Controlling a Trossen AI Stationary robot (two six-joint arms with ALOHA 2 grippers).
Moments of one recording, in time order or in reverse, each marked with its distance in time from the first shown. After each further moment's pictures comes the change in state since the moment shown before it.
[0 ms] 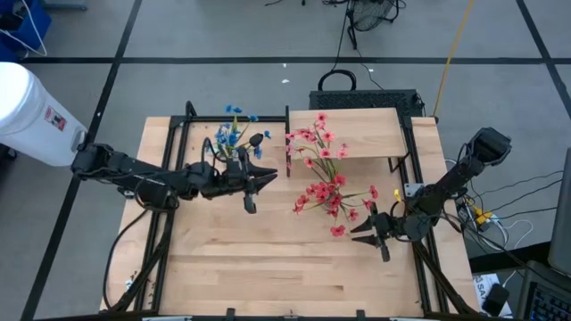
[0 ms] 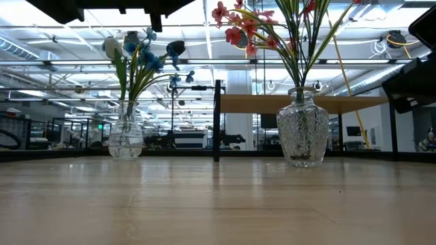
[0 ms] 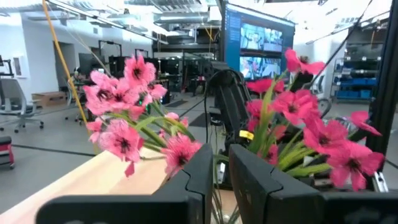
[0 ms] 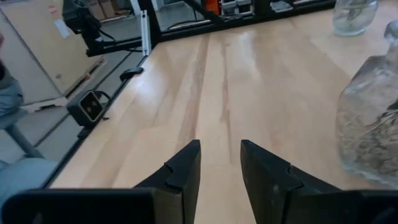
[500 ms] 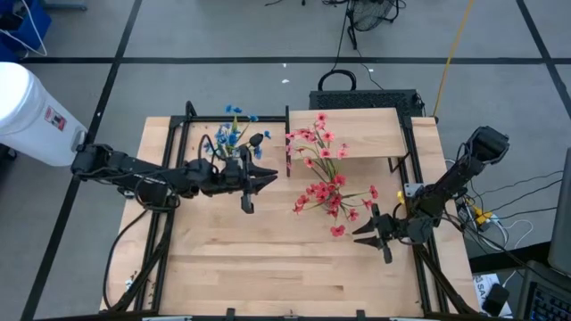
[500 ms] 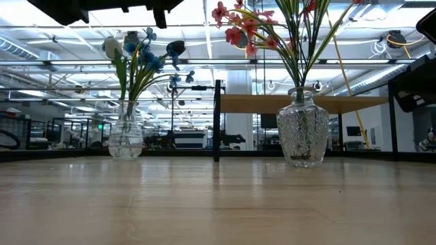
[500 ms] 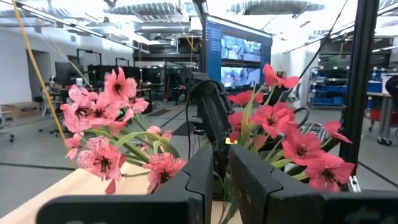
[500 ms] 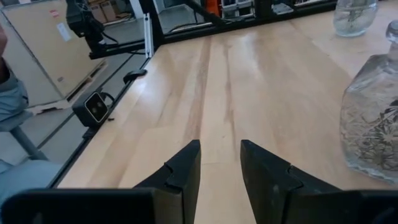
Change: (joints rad) left arm 0.033 0.000 0.000 0.039 0.114 -0.005; right arm 0.057 0.000 0.000 -0.001 0.061 0.016
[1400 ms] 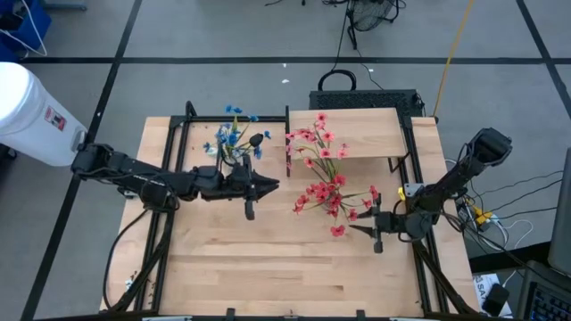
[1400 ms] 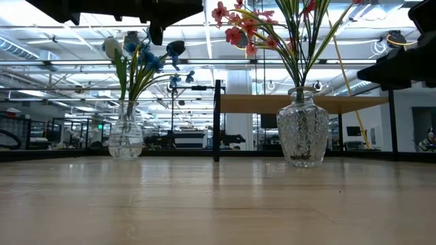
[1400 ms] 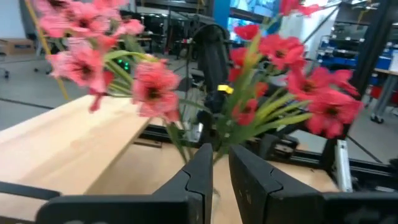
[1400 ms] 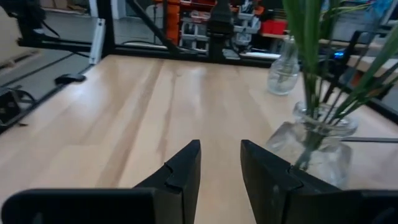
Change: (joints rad) left arm -0.051 0.000 0.000 -0.207 -0.064 -0.152; right arm -0.083 0.000 0.000 0.087 0.153 -0.366
